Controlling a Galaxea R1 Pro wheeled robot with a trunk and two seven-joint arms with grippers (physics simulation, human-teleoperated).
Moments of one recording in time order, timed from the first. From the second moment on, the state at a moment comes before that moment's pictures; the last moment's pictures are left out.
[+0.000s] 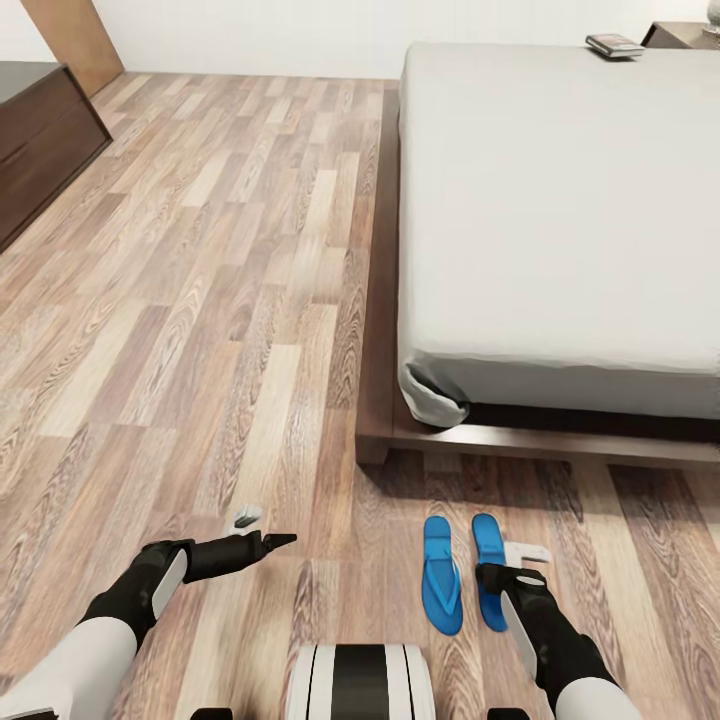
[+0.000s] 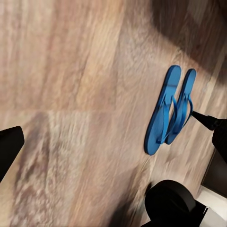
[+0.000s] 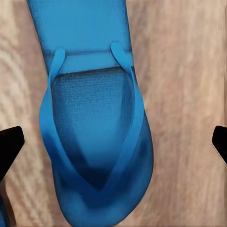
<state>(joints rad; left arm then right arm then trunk) -0.68 0.12 0.16 -0.53 0.12 0.60 -0.90 -0.51 0.02 -0.16 -0.70 0.07 0.34 -0.18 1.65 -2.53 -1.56</state>
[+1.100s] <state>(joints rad) -0.68 0.12 0.16 -0.53 0.12 0.60 -0.90 -0.51 0.02 -0.16 -0.72 0.06 0.34 -0.17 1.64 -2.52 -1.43</state>
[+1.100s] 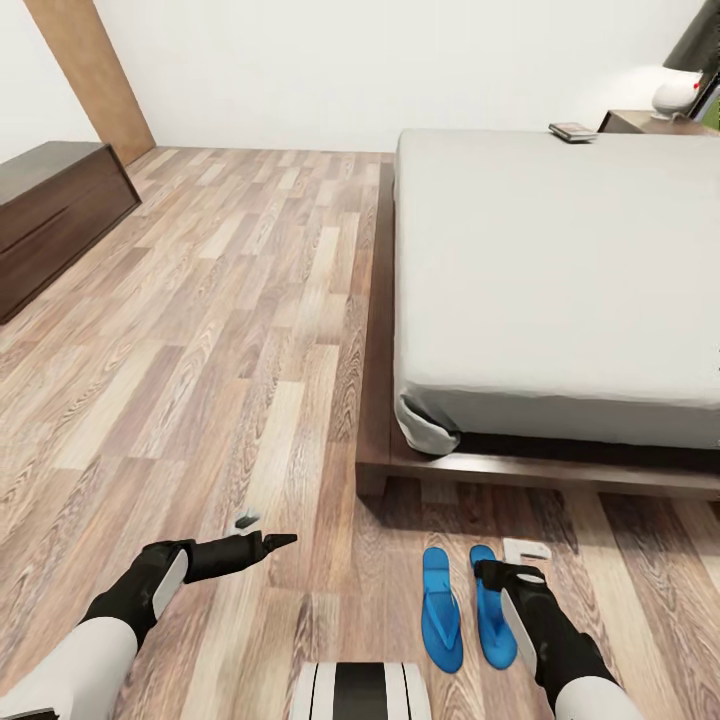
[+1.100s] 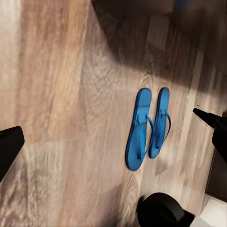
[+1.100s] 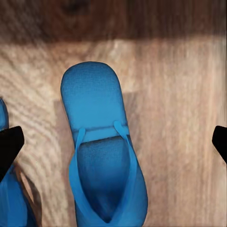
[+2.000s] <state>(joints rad) -0.66 0.14 0.16 -0.03 0.11 0.03 -0.90 -0.50 -0.36 -0.17 -0.18 -0.09 0.23 1.11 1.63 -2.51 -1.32</state>
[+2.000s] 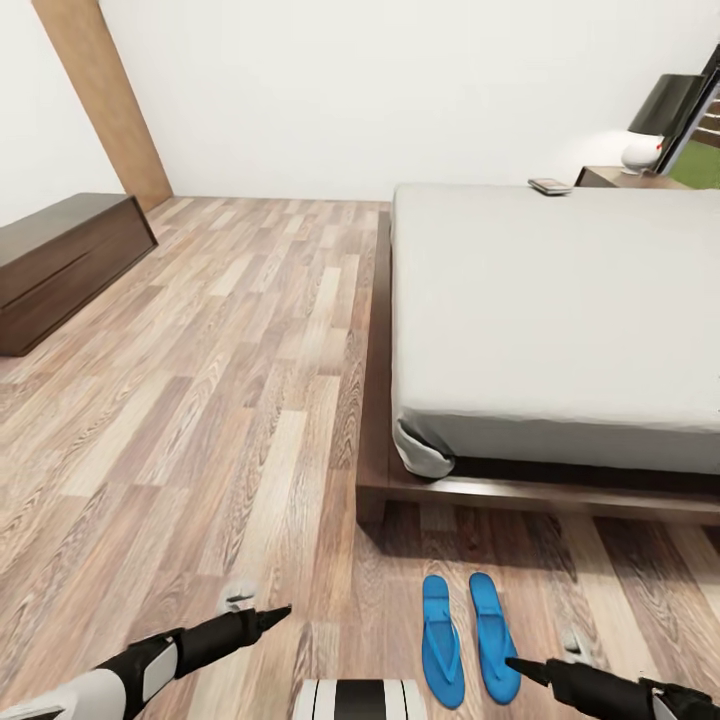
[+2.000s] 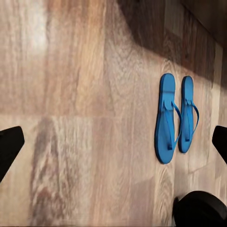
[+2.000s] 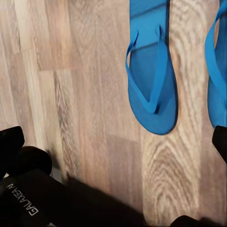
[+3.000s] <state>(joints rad) -0.63 0.14 0.16 -0.02 0.11 0.00 -0.89 -0.50 -0.35 -0.17 -0.09 -0.09 0.09 1.10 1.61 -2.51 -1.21</state>
